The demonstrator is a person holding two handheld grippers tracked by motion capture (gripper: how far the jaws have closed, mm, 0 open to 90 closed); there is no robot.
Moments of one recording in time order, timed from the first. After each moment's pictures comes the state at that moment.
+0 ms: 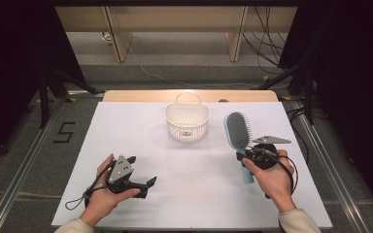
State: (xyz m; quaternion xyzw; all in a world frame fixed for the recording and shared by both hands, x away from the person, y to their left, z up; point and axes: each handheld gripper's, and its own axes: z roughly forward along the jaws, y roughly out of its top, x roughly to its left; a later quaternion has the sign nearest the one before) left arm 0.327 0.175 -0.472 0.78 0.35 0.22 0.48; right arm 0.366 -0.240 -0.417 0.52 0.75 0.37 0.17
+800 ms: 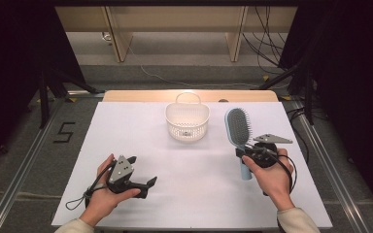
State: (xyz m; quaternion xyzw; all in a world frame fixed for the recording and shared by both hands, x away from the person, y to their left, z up) left arm 0.328 0.175 -0.472 0.78 0.34 0.22 0.48; right arm 0.369 -0.239 -0.416 0.51 0.74 0.39 0.19
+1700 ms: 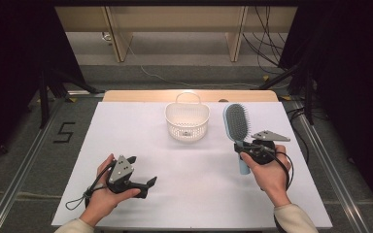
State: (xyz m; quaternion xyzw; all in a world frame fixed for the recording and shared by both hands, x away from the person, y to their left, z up) left arm 0.328 0.175 -0.472 0.78 0.34 0.22 0.48; right arm 0.377 -0.234 -0.414 0.50 0.74 0.41 0.22
